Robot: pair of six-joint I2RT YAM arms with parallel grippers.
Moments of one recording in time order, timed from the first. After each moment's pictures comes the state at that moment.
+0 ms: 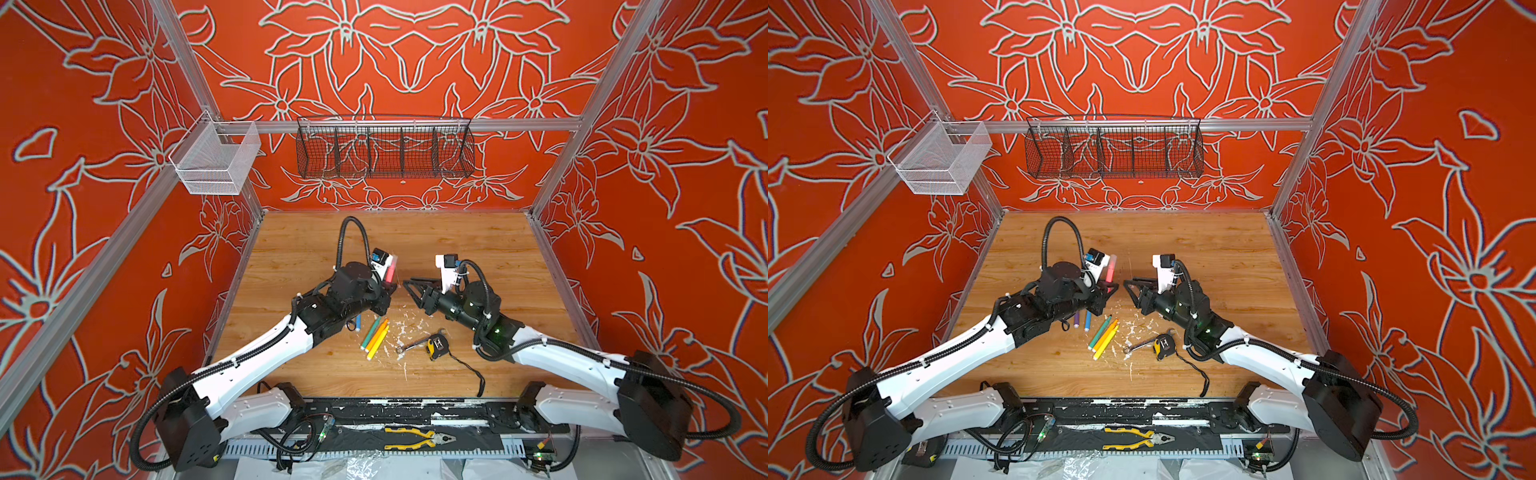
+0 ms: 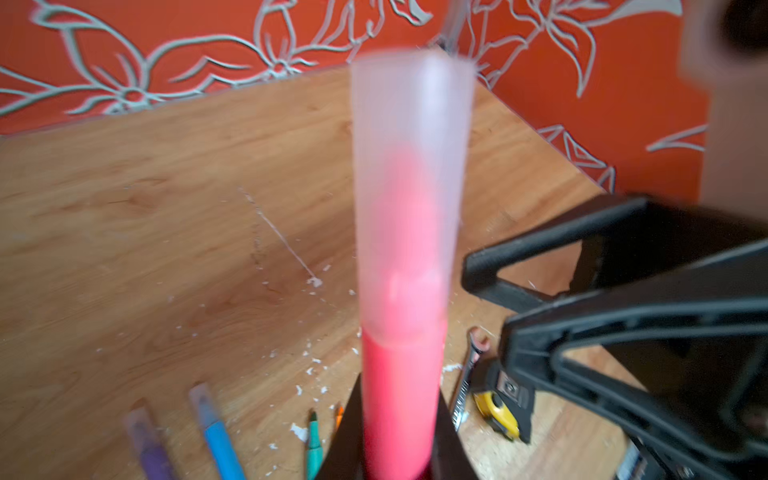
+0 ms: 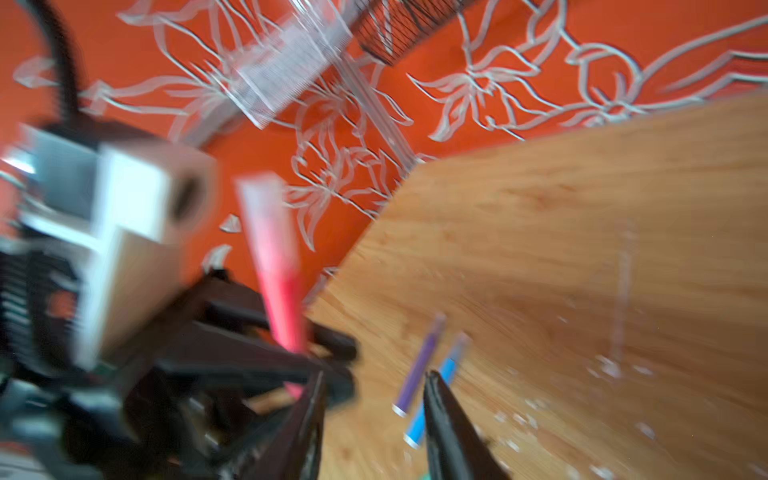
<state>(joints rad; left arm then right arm) -0.70 1.11 0.88 -0.27 -0.01 -0.26 0.77 1.18 0.57 0.46 -0.10 0.67</state>
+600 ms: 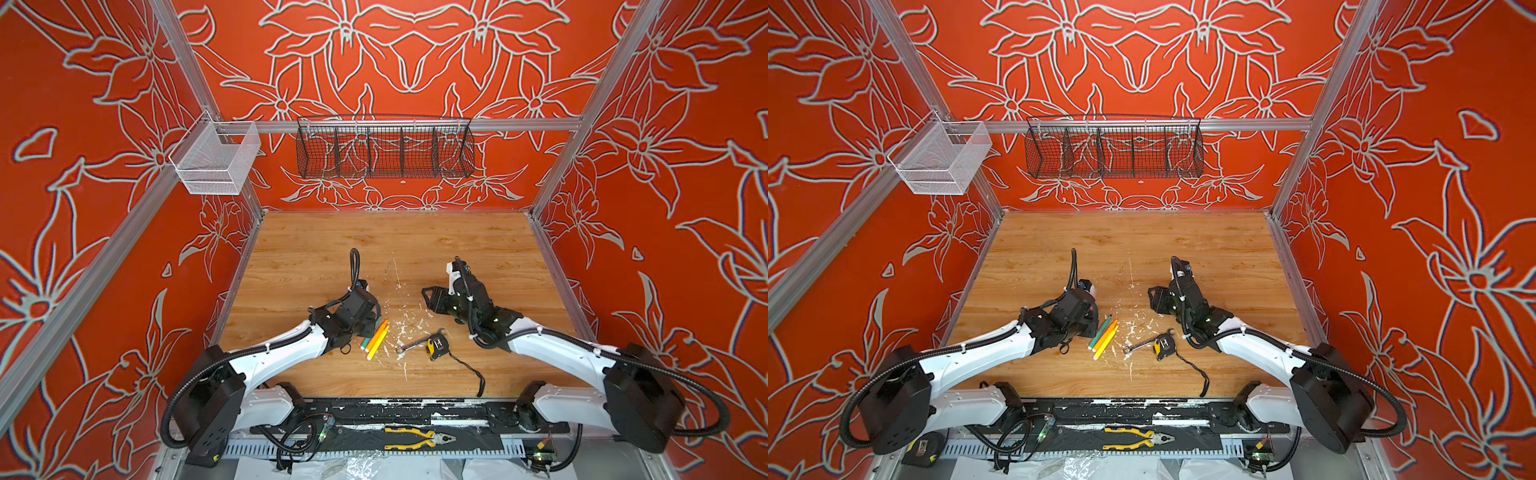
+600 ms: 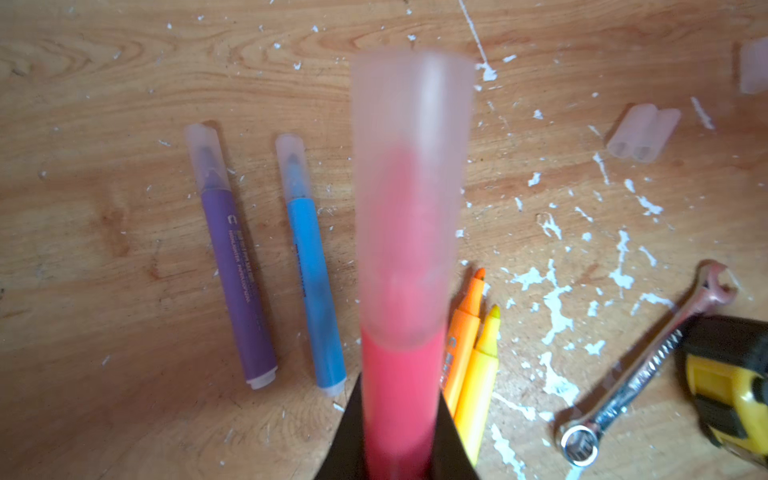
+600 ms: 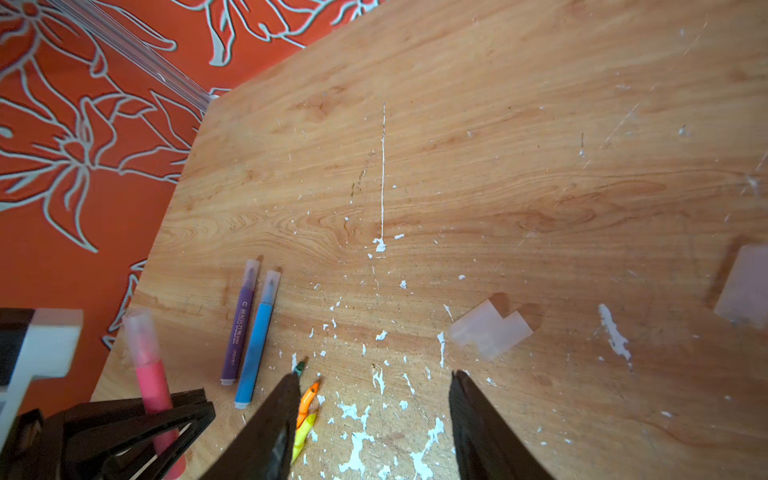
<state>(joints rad) -0.68 1.28 0.67 -0.38 -0.21 -0.53 0.68 1.26 0.63 0.06 0.09 0.74</state>
